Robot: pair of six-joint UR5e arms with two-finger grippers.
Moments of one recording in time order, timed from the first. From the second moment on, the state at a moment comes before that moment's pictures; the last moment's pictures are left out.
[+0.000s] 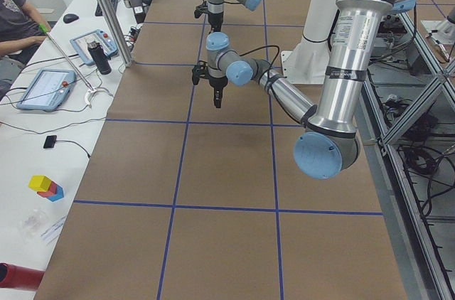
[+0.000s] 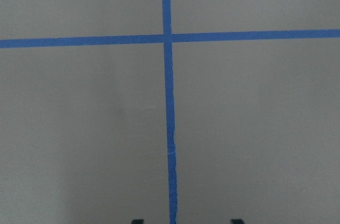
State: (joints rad) left arm -0.85 -1.75 -2.00 -1.60 -2.12 -0.88; right arm 0.61 -0.69 1.54 -1.62 1.96 1.42
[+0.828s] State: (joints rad) left arm -0.85 -1.75 -2.00 -1.60 -2.12 -0.88; right arm 0.60 -0.69 1.53 -1.62 1.96 1.41
